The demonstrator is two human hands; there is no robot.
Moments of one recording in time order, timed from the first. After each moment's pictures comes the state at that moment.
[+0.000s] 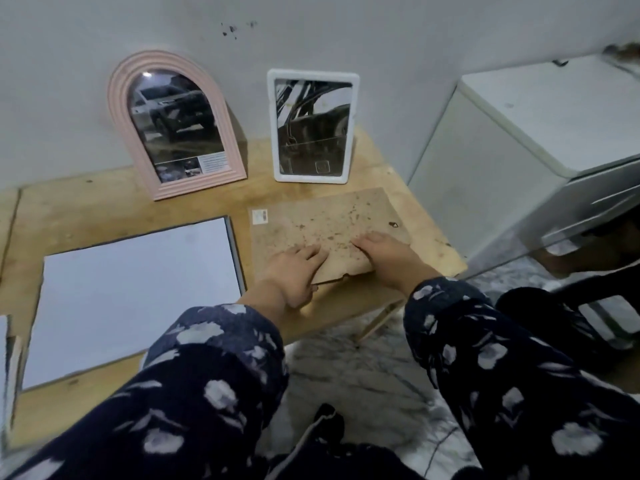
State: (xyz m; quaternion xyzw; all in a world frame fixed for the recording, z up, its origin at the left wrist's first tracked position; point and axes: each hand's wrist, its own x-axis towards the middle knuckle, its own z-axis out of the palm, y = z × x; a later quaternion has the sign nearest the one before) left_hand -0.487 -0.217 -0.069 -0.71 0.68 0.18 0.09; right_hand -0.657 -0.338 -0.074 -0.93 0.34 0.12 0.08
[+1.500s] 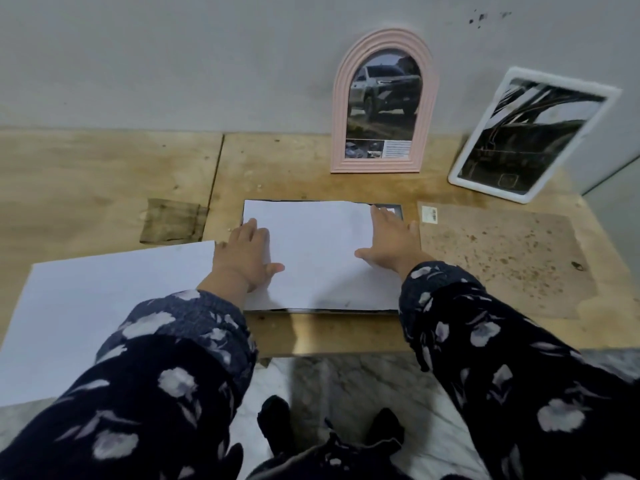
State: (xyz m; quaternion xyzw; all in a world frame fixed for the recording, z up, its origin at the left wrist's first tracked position) left_hand -0.245 0.010 -0.088 -0.91 0.36 0.19 0.03; right_hand -0.392 -0.209 -0.096 -0.92 0.35 0.10 0.17
